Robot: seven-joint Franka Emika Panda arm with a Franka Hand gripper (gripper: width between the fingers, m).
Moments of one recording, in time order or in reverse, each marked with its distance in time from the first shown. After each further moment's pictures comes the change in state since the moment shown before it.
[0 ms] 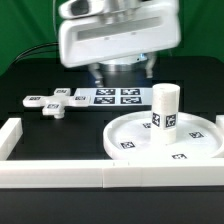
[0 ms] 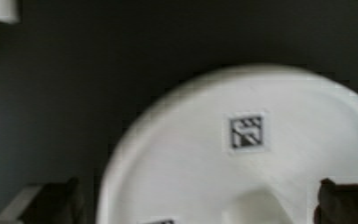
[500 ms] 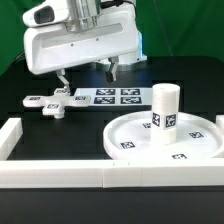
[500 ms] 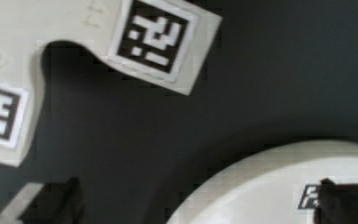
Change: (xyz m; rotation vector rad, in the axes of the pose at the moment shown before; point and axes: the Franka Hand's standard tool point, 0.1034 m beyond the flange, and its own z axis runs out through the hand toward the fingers) arm -0.008 0.019 0.001 -0.029 -0.007 -0.201
